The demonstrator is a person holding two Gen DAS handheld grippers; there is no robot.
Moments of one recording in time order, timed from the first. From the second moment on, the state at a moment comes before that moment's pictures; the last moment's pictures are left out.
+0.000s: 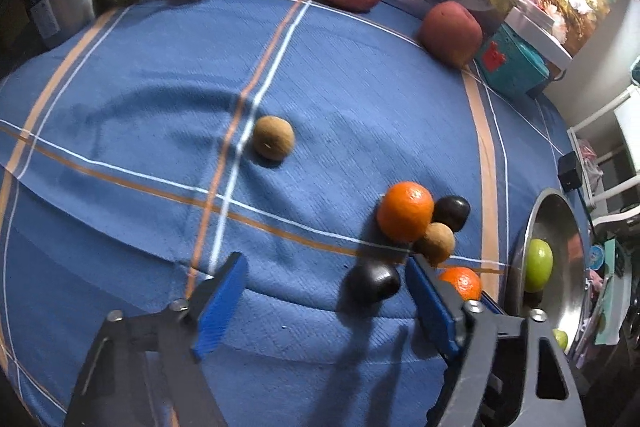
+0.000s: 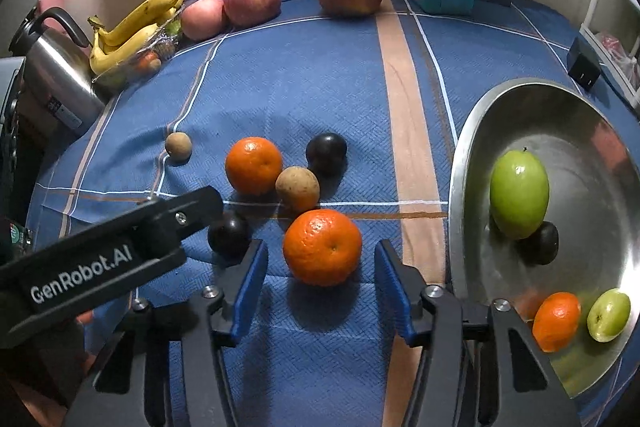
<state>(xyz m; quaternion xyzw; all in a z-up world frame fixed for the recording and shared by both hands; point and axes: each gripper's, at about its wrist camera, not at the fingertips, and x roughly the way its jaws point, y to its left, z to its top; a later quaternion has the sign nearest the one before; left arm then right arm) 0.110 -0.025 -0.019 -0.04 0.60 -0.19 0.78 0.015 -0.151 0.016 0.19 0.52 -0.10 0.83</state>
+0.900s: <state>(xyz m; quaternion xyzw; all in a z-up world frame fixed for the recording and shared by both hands) 0.105 -0.017 -0.001 -0.10 0.59 -0.23 0.77 0.004 -0.159 0.025 0.21 0.51 -0.09 0.83</state>
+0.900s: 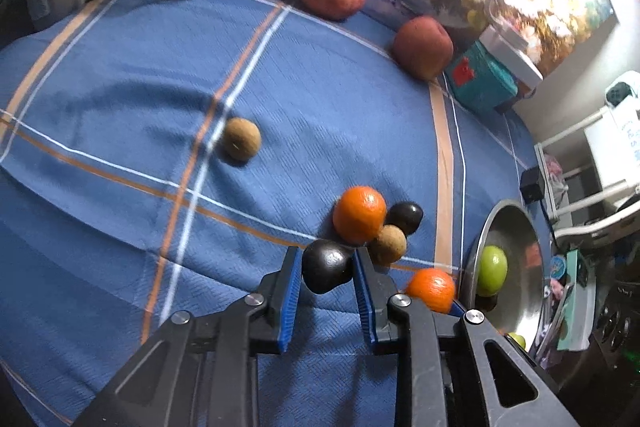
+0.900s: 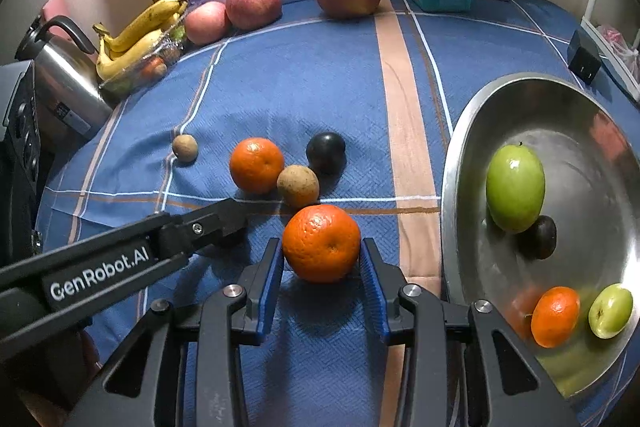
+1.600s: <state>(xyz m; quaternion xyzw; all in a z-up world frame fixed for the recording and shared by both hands) 0.144 -0.027 0.050 -0.07 0.53 -0.20 0.82 0.021 -0.194 0.068 0.23 0.50 -0.14 0.82</state>
